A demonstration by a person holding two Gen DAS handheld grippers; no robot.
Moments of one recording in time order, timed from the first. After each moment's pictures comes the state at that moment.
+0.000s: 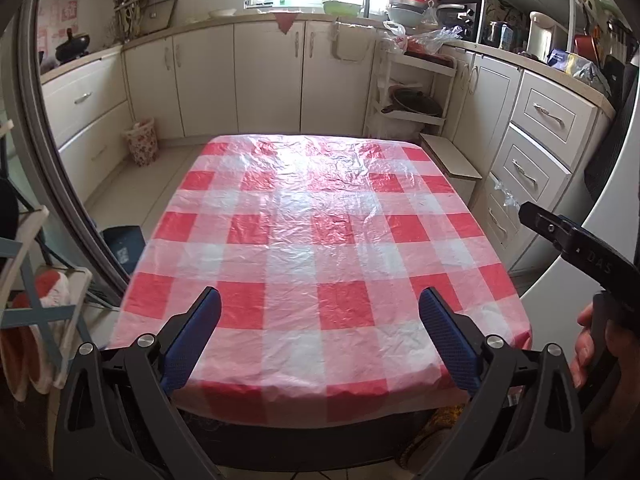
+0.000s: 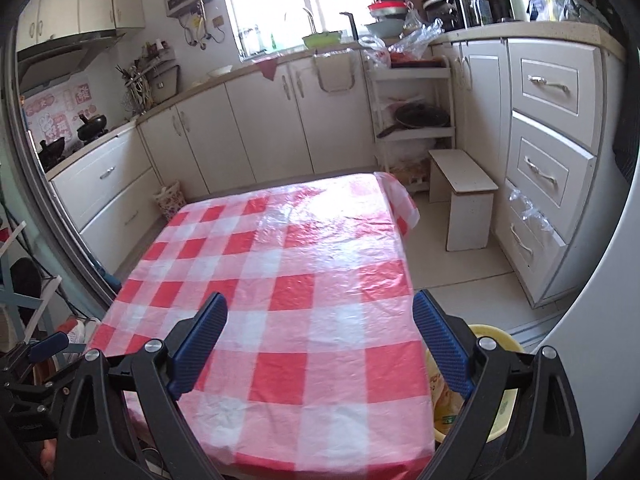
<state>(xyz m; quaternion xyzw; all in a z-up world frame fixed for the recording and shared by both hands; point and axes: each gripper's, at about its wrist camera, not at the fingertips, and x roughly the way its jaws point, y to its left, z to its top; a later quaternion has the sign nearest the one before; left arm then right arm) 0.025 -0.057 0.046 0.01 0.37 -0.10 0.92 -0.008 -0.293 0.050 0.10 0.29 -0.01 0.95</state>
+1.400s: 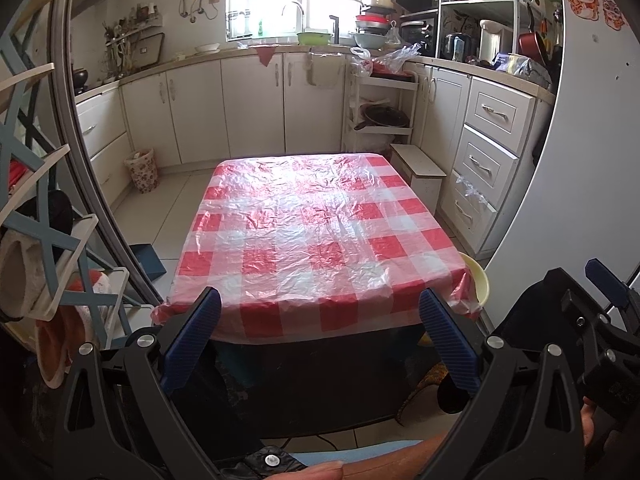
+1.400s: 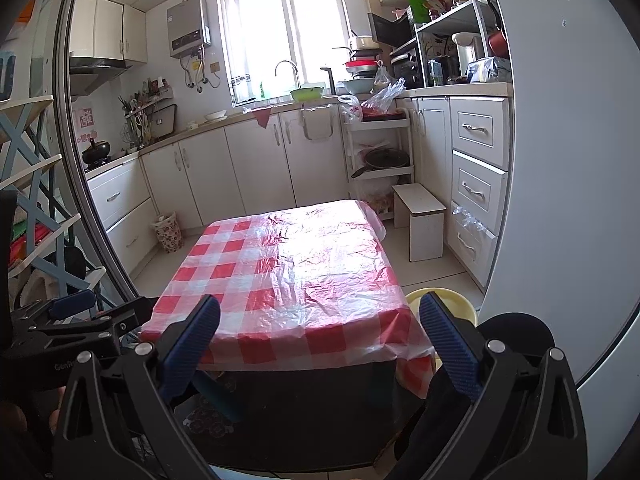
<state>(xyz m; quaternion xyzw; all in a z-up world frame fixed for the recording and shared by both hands) -0.135 -0.022 0.119 0.04 0.33 -0.14 0.93 -0.220 -0.211 0.109 0.09 0.23 -0.08 0.97</state>
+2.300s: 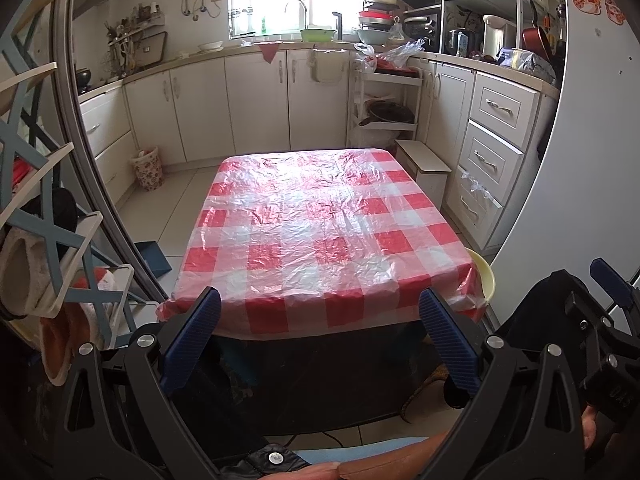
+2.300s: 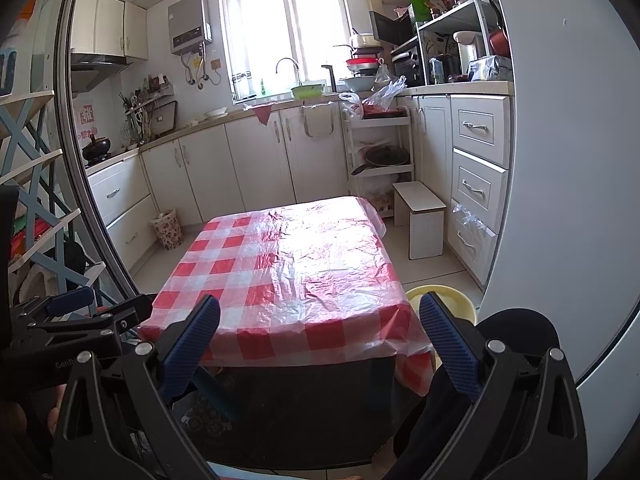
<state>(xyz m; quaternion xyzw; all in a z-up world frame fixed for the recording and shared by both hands) -0.136 -0.021 0.115 0.05 0.34 -0.13 0.93 -0.224 -0.215 0.105 0.09 0.23 -0.08 0.96</state>
